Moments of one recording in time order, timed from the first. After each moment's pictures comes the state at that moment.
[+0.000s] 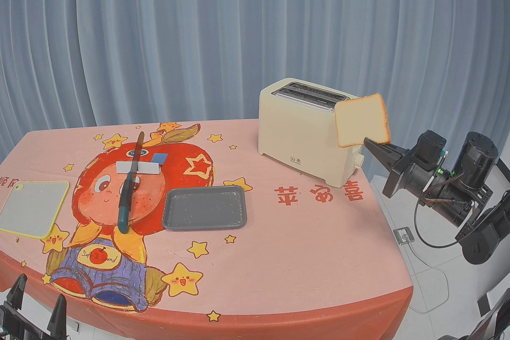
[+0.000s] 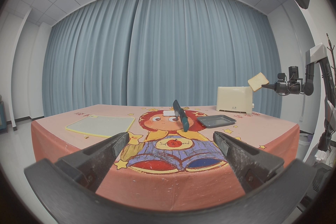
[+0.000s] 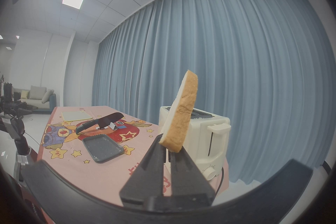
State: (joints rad) left arm 0.00 0.02 -0.02 0.00 0.00 -0.01; right arm 0.37 1.80 -0.45 -1.37 0.22 -0.04
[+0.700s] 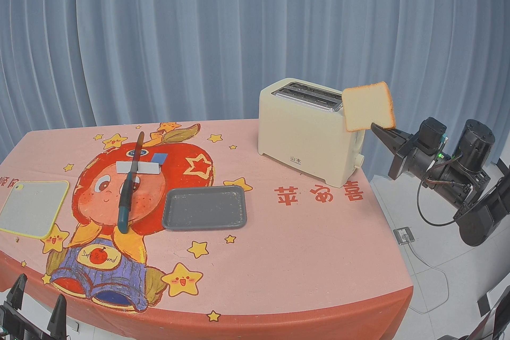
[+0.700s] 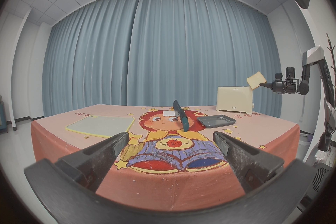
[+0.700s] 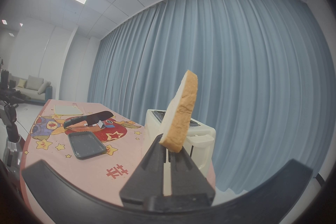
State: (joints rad) left arm 0.00 0.02 -0.02 0.00 0.00 -0.01; right arm 0.26 1.86 -0.55 -1.37 0.30 -0.11
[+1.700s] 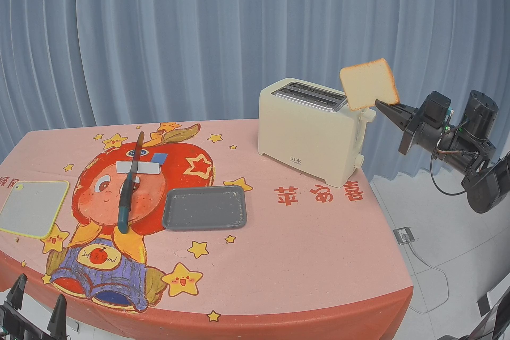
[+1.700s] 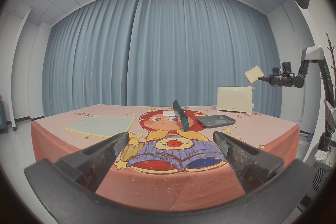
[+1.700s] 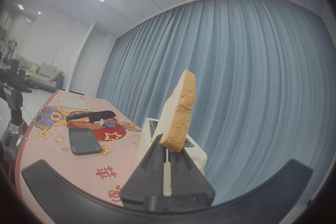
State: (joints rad) left arm 0.00 0.02 -0.02 0.00 0.00 -0.01; right arm 0.16 1.84 -0.76 -1.17 0.51 -0.21
